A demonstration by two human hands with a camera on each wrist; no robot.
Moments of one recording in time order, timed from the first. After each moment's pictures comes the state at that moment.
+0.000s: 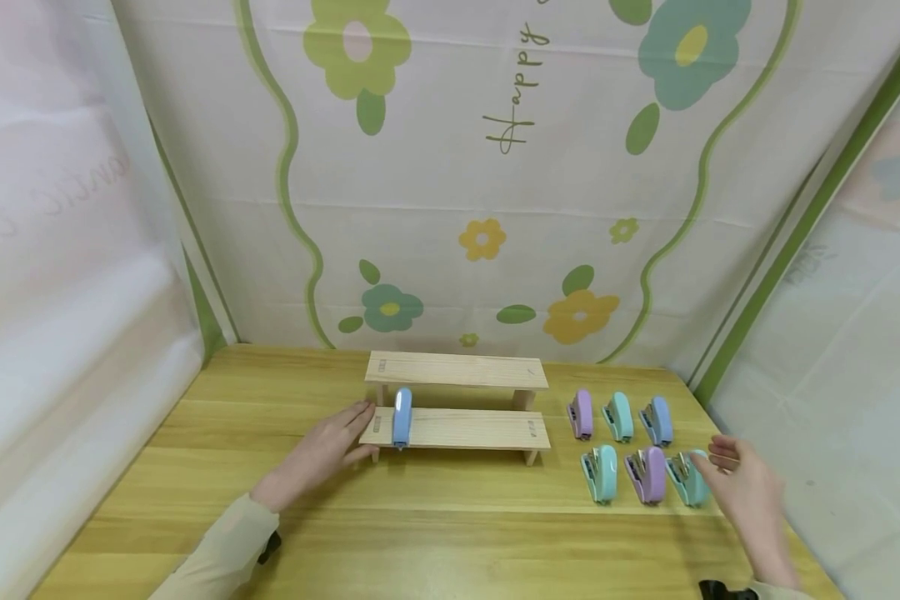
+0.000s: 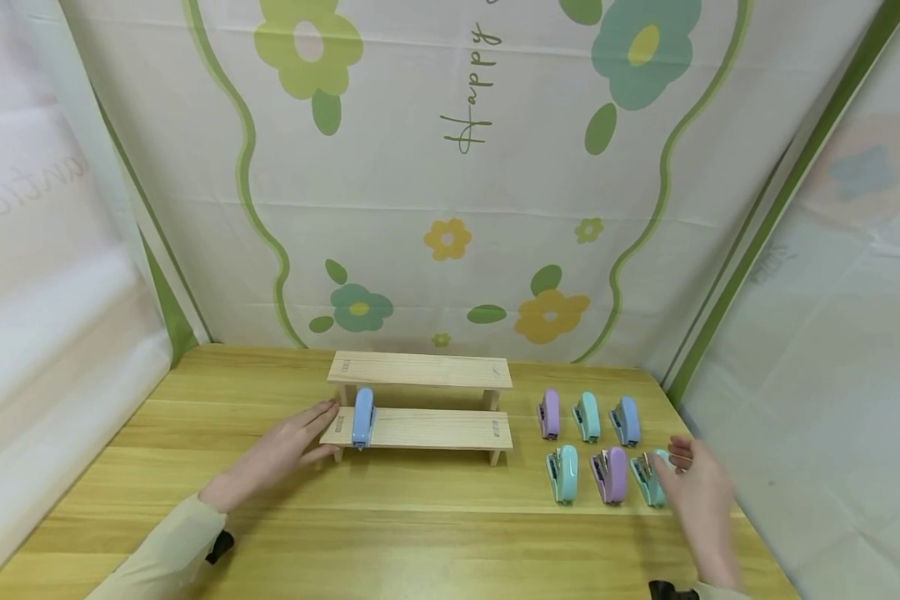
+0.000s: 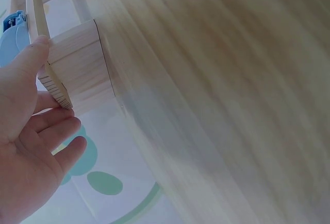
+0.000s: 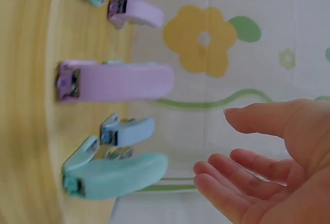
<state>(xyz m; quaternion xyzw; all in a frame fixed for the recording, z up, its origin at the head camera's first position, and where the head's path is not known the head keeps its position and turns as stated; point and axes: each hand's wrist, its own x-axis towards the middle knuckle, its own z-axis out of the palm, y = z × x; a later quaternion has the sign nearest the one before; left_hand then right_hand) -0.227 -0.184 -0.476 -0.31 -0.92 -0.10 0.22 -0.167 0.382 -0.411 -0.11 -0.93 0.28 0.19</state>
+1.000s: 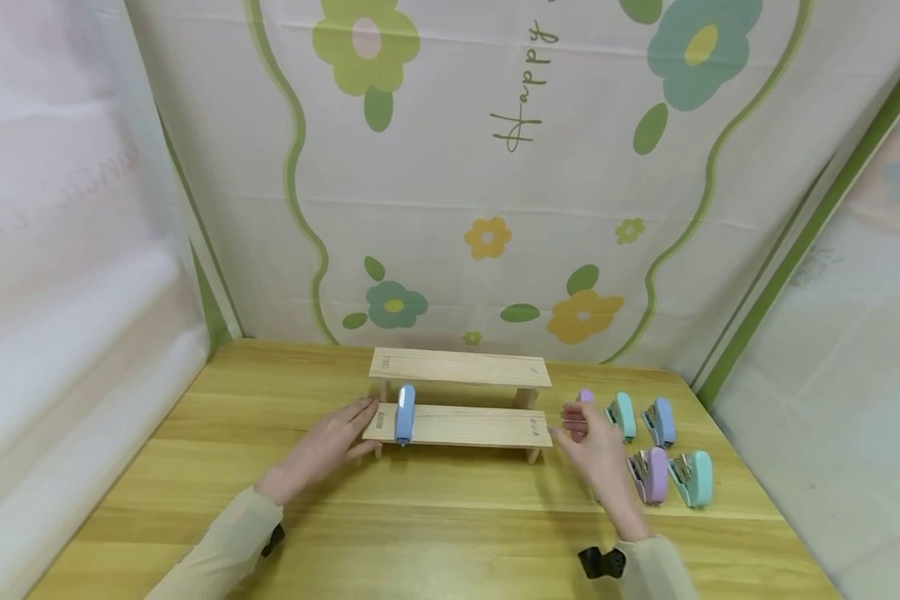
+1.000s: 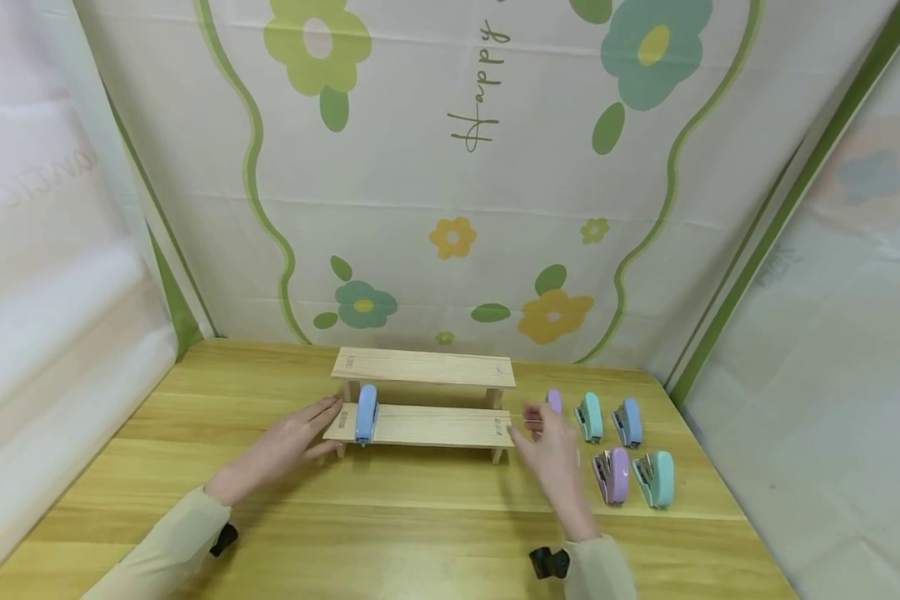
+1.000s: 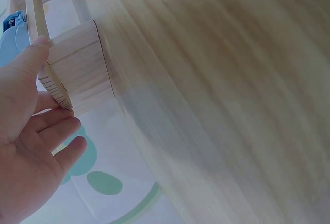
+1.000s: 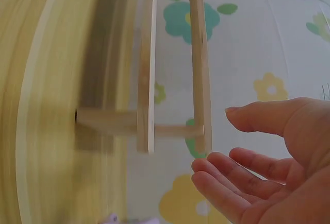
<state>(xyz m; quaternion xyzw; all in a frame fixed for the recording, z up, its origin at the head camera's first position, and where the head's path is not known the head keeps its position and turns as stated) -0.227 -0.183 -0.476 -0.31 -0.92 -0.11 0.21 -0.207 0.216 -0.415 0.03 -0.91 0.37 0.16</state>
